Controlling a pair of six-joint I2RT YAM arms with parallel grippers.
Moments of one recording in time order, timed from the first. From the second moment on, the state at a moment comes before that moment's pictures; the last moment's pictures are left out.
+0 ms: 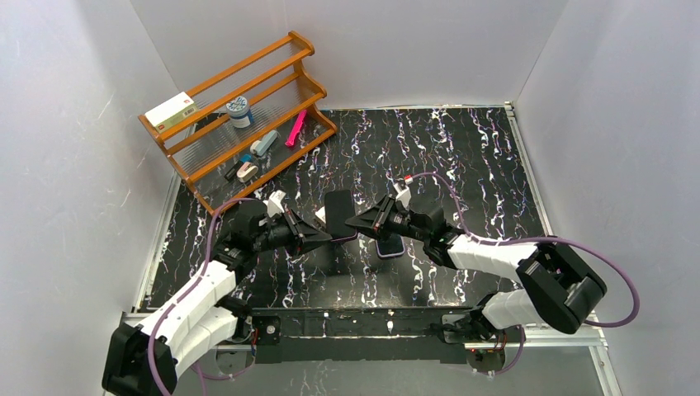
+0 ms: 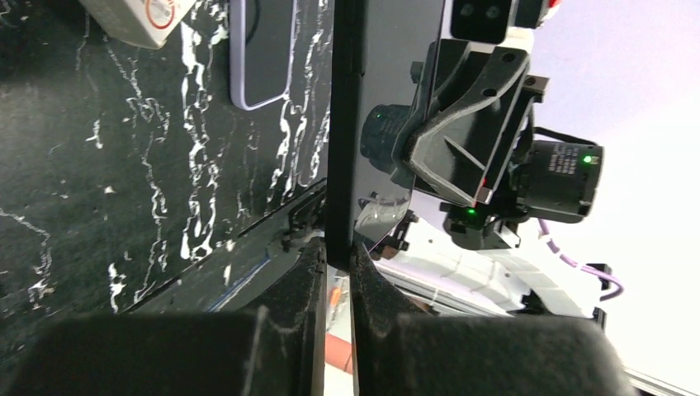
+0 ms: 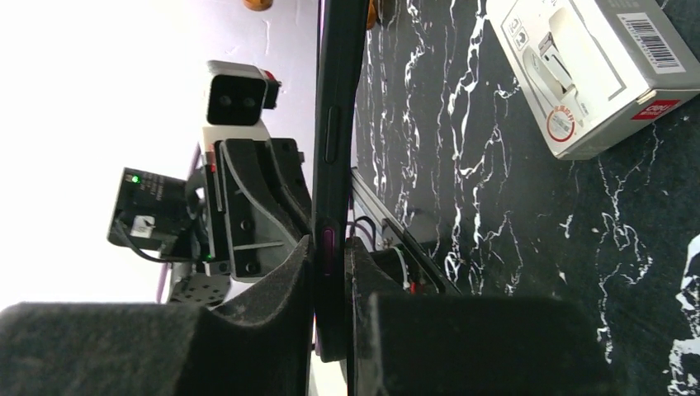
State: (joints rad) left arm -0.42 0.85 0.41 -0.02 0.62 -1.29; right arm 0.78 1.34 0.51 0.60 -0.35 1.43
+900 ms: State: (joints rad) left arm -0.42 0.88 0.82 -0.45 0.58 -0.64; right arm 0.53 1.30 0.82 0.00 -1.15 0.65
